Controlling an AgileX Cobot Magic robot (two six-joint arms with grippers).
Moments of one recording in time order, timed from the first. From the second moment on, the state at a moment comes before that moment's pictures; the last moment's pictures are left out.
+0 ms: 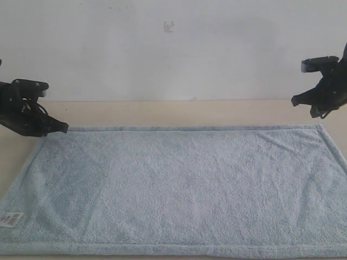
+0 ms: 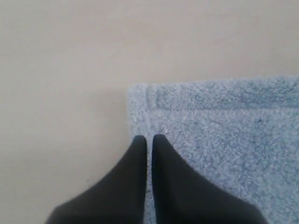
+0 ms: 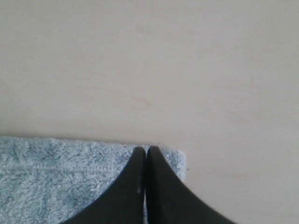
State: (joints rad) left arm 0.05 2.25 -1.52 0.22 0.30 -0.05; right arm -0.15 2.44 -2.11 0.07 0.86 -0.28
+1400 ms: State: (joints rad) left arm 0.00 1.48 -0.63 -0.14 0.46 0.17; right arm -0.15 1.40 -0.69 0.19 0.39 -0.16
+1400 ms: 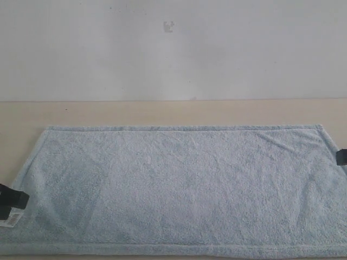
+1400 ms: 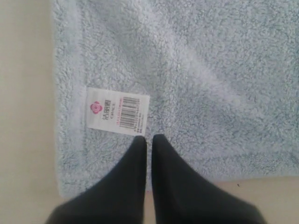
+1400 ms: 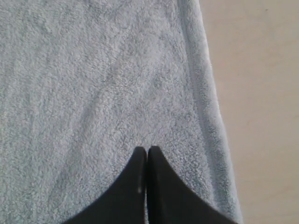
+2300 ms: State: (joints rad) left arm 0.00 1.66 -0.62 0.17 0.46 -0.11; right arm -0.10 1.37 -0.68 0.21 0.36 -0.16
